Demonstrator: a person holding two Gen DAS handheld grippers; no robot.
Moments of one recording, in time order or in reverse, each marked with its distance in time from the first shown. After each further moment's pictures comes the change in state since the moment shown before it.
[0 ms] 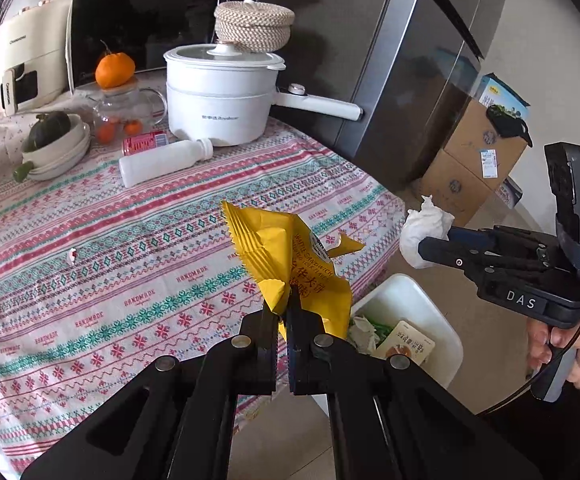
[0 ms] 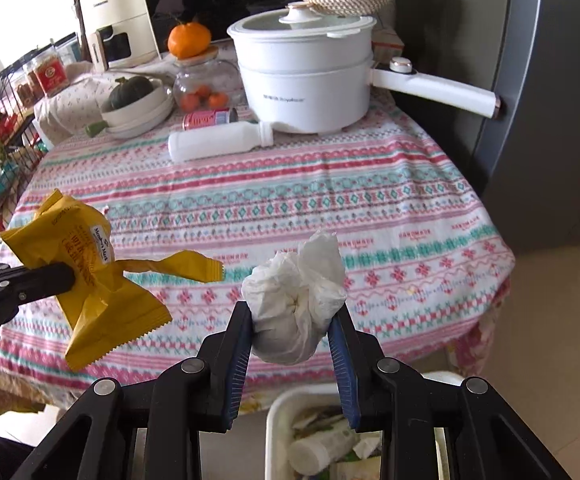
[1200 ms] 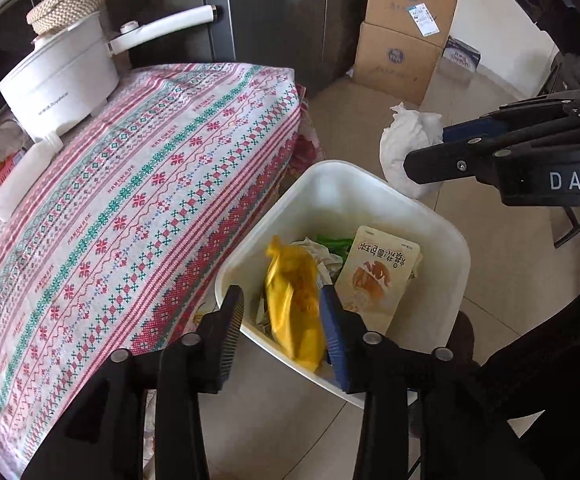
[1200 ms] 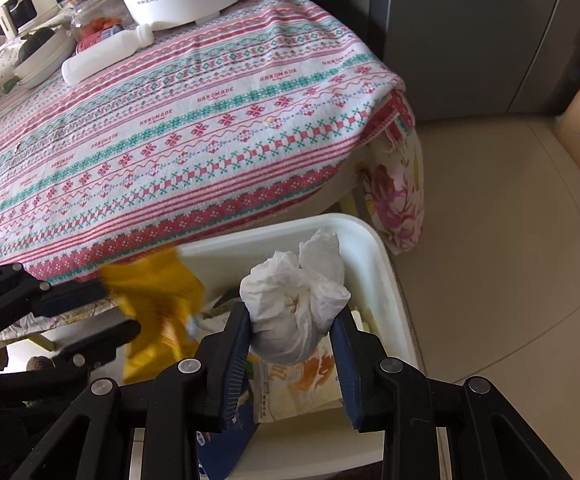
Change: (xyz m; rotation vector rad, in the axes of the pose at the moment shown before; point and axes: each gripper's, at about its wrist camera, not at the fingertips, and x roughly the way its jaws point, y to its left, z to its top) left arm 0.119 -0.146 -0.069 0.410 0.234 -0.012; right arm -0.002 -0.101 -0.089 0.182 0.238 -0.102
